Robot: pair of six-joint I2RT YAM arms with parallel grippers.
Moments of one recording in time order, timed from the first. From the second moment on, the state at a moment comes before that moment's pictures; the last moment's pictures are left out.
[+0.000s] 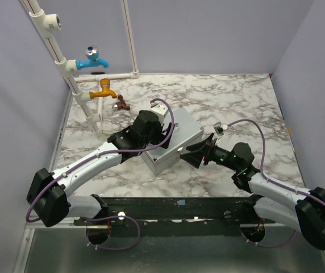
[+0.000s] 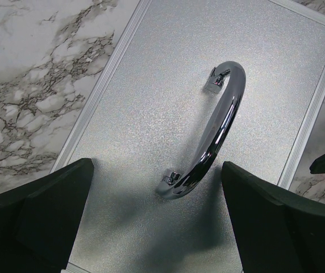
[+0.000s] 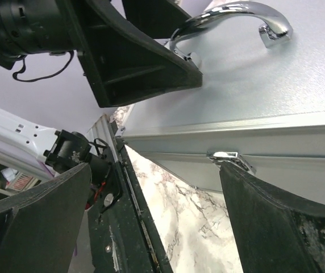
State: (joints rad) left arm -0.78 1.29 0.99 -0.29 -0.18 -0.19; right arm 0.58 1.03 0.26 0.82 -0.52 0.69
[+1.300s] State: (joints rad) left arm -0.78 1.27 0.96 -0.23 -0.19 -0.22; right arm 0.61 1.15 0.30 0.80 -0.54 0.71
